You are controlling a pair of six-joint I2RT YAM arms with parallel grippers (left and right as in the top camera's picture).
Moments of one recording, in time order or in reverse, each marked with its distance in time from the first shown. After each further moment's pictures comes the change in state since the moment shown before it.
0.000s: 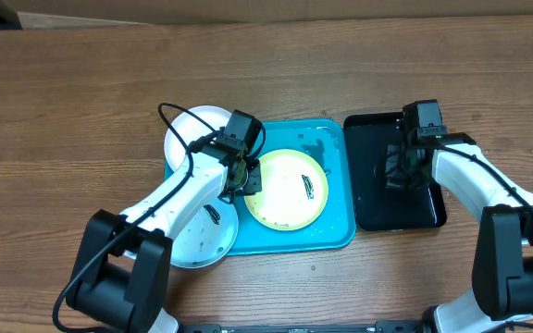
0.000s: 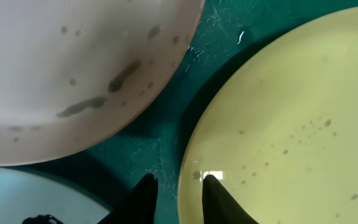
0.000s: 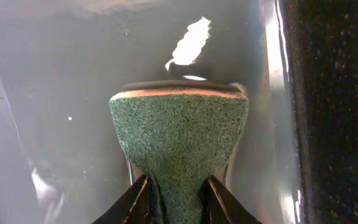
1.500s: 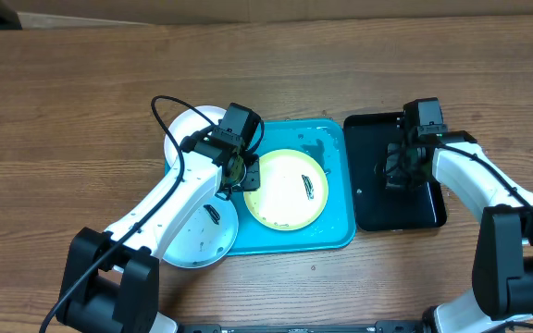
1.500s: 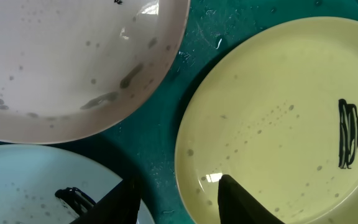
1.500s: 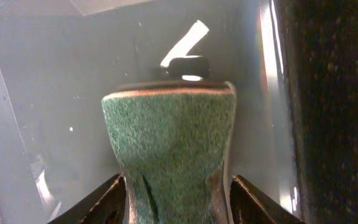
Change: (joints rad) left arm 0.000 -0.074 0.053 -0.094 -0.003 0.035; right arm 0.000 0.000 0.014 -0.010 0.001 0.000
